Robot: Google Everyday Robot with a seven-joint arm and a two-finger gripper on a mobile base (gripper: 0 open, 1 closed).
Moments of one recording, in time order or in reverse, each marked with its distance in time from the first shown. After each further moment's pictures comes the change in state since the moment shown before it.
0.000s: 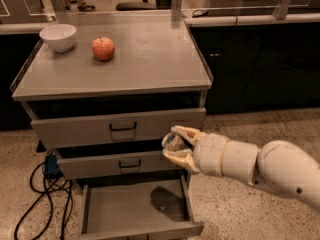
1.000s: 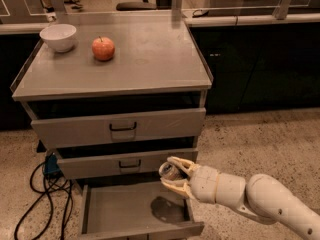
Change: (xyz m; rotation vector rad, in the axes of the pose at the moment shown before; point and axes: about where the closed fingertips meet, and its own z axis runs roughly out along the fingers) arm 0.099 0.057 0.039 -0.077 -0.117 0.066
